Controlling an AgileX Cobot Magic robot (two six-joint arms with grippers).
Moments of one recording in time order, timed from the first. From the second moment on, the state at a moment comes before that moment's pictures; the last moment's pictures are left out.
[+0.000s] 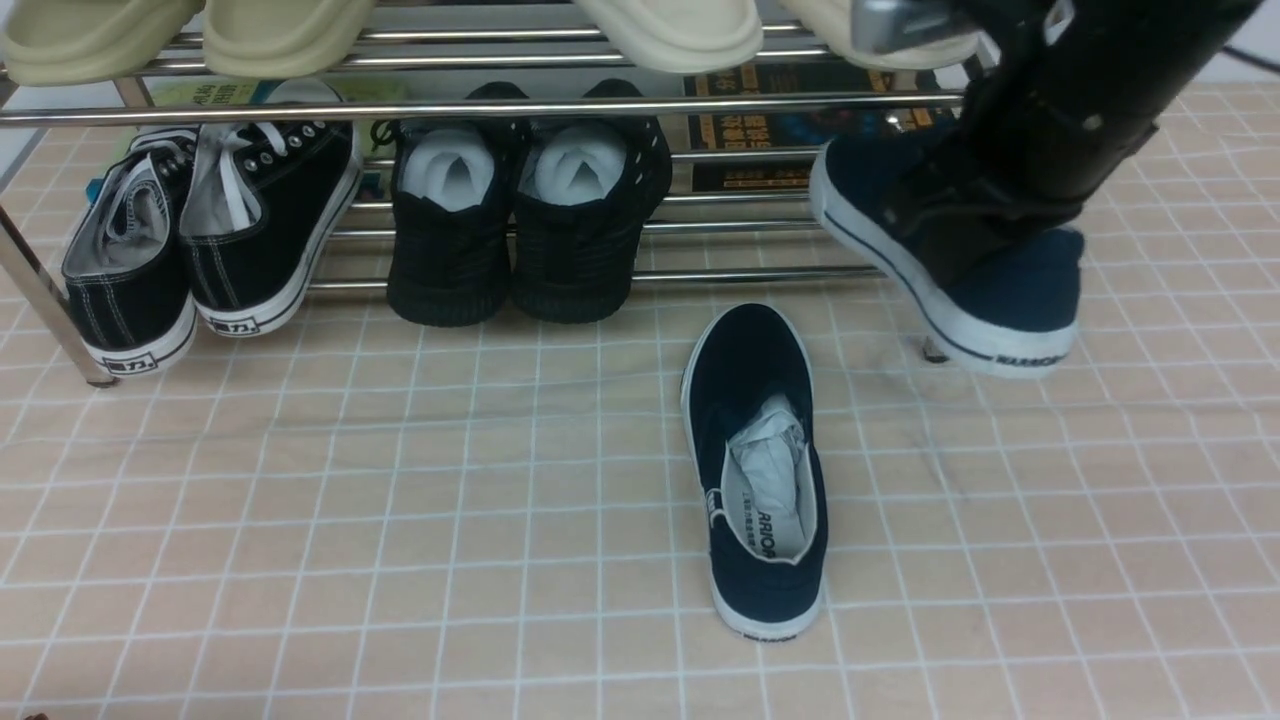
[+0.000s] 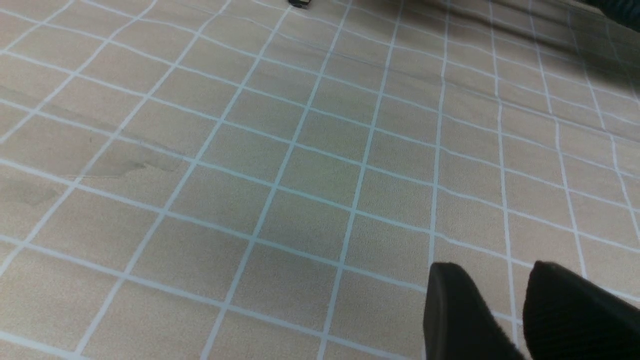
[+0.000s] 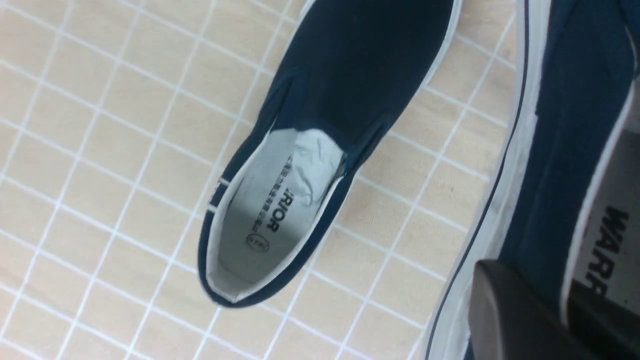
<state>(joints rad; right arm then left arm) 0.42 1.71 -1.74 0.12 1.27 -0.03 0.04 -0.01 0.01 0.15 0.46 -0.38</state>
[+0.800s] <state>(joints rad) 0.42 1.59 -1.31 0.25 1.05 -0.01 0.04 -0.01 0.01 0.15 0.46 -0.38</state>
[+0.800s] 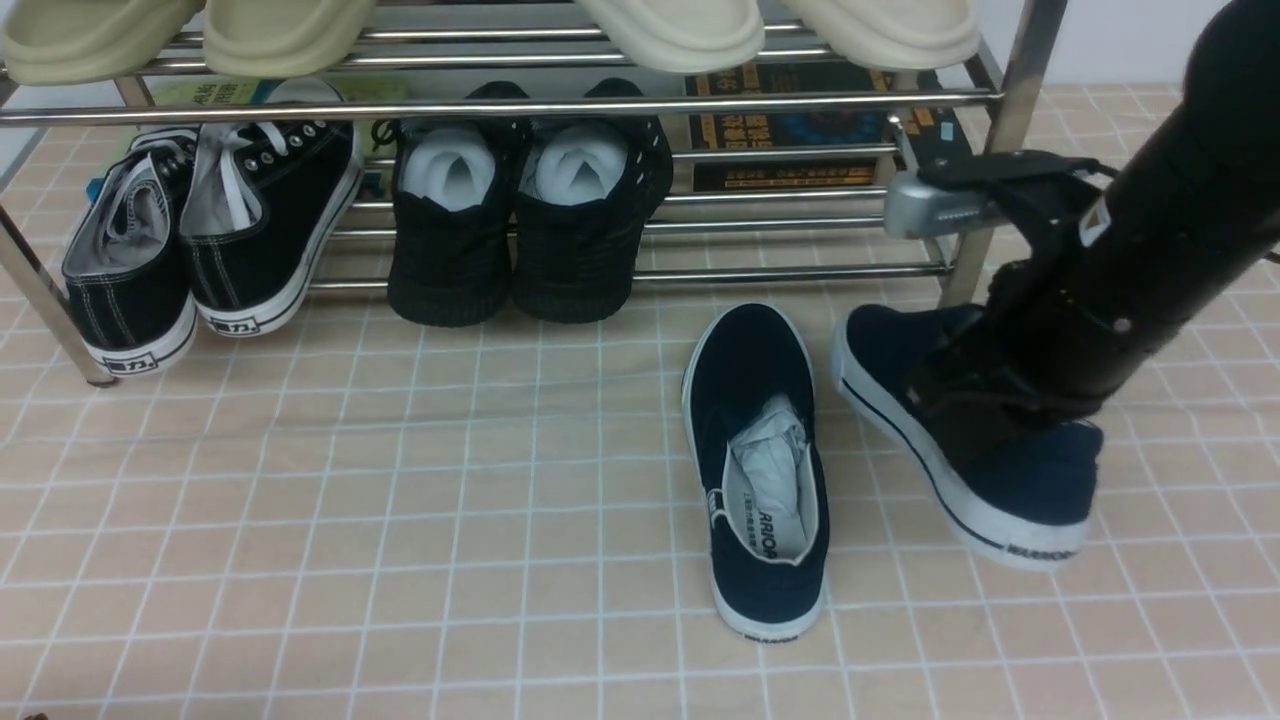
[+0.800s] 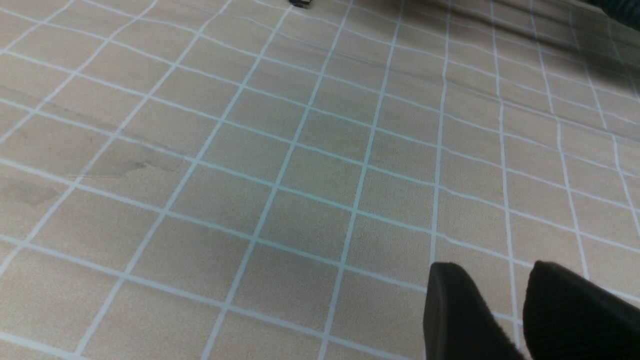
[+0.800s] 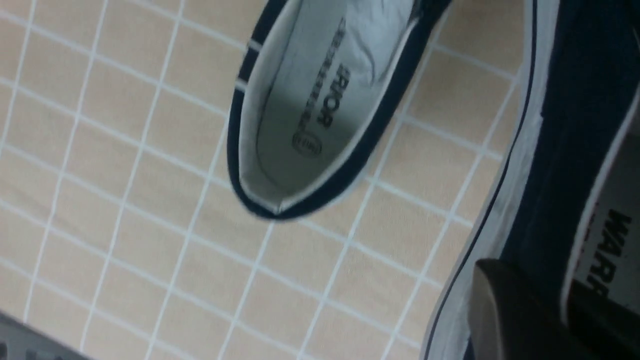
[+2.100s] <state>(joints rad) 0.42 1.78 -1.31 0.27 0.85 0.02 0.04 -0.01 0.01 0.15 0.46 -0.38</state>
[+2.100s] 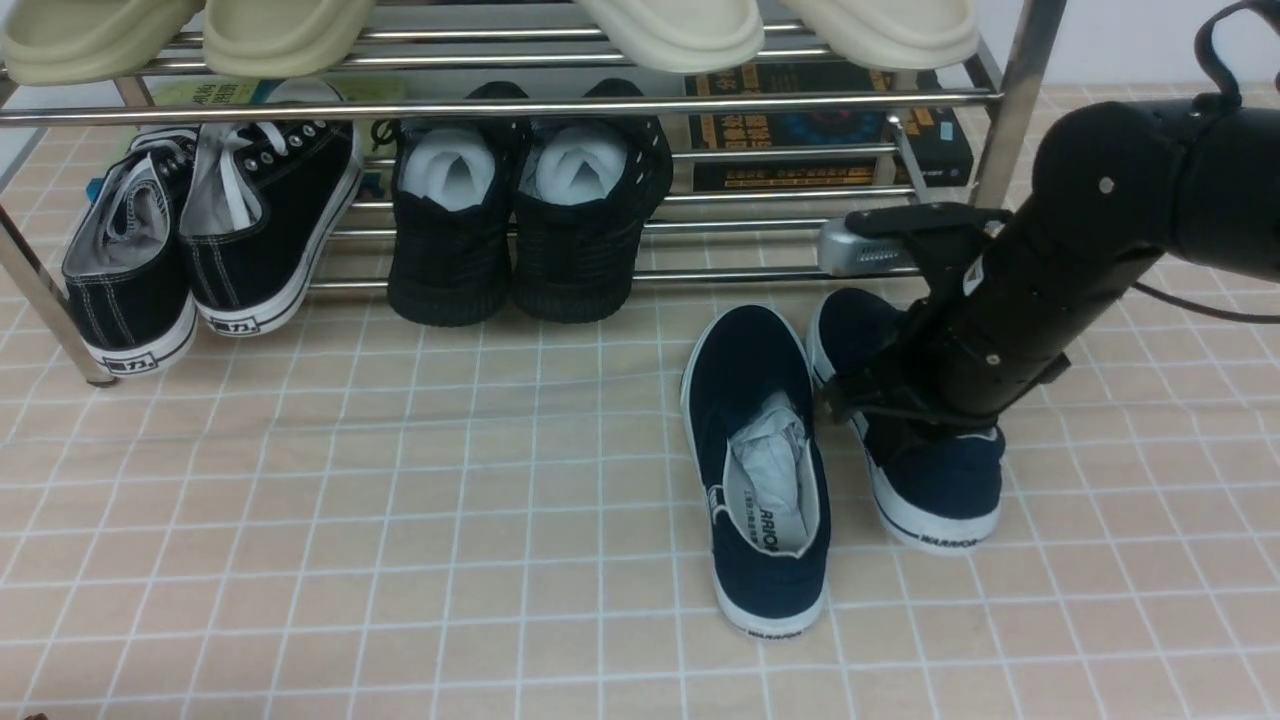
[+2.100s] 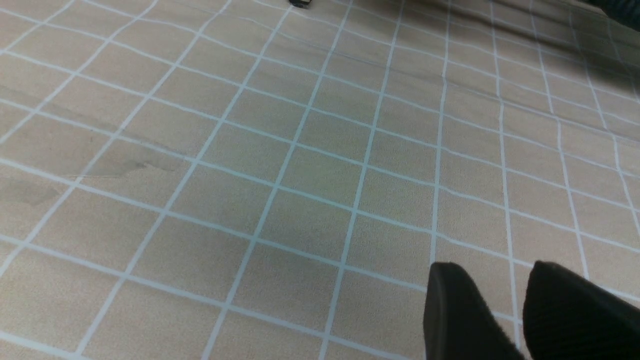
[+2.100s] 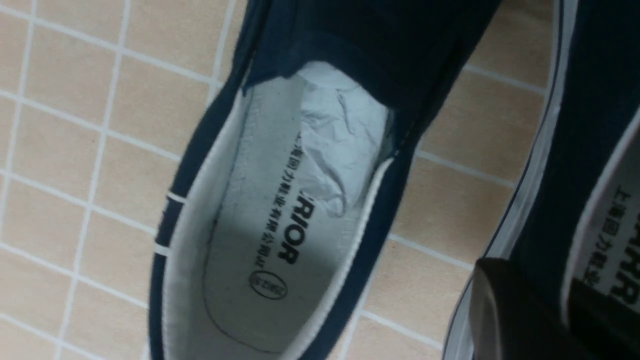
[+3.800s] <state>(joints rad) 0.42 0.72 -1.10 0.22 1.22 -0.09 0.04 -0.01 0.01 0.15 0.46 -0.38</state>
